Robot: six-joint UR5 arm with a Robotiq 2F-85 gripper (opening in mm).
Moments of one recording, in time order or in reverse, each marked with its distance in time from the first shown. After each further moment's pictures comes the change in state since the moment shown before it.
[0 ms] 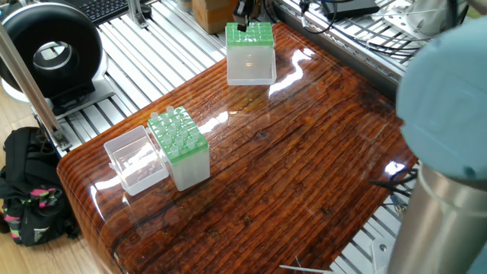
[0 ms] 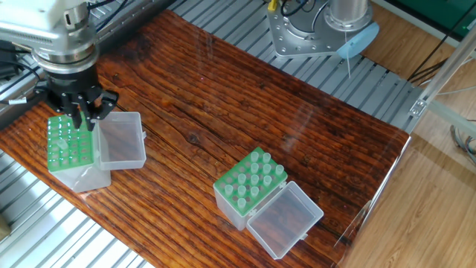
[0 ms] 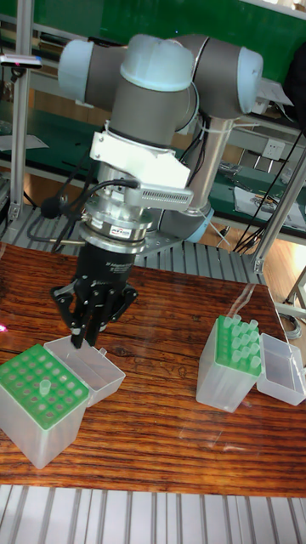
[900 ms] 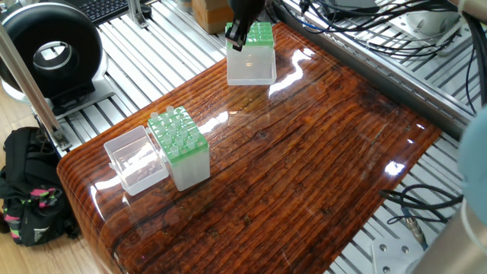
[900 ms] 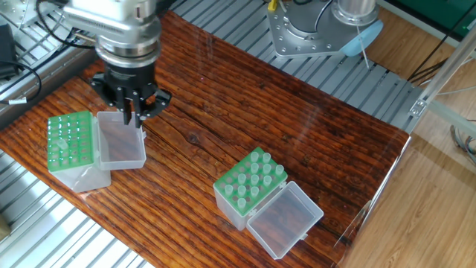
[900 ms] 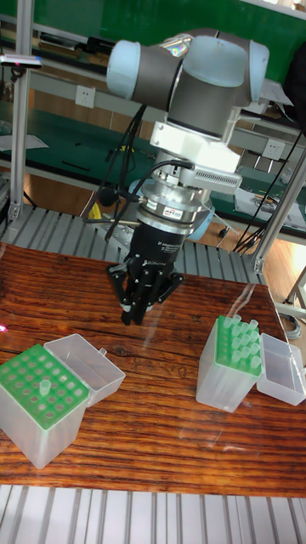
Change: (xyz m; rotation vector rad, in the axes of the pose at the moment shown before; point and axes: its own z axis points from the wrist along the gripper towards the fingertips) arm 0.006 0.071 -0.023 0.021 -0.008 0.099
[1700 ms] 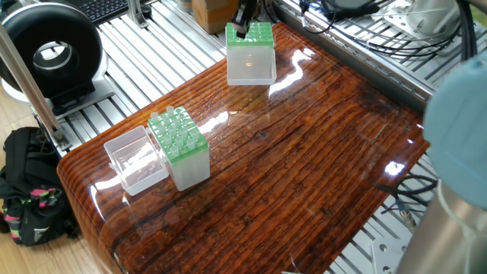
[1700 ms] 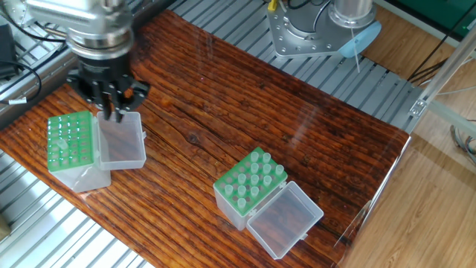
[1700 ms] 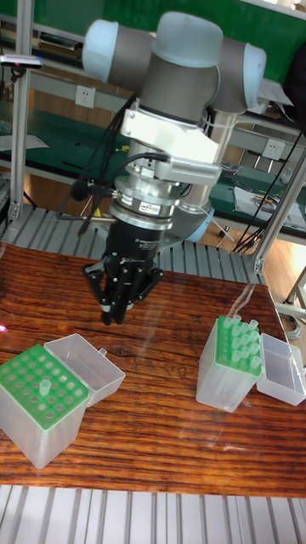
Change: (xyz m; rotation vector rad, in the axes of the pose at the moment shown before) arm -0.008 -0.043 -0.008 -0.045 0.018 -0.073
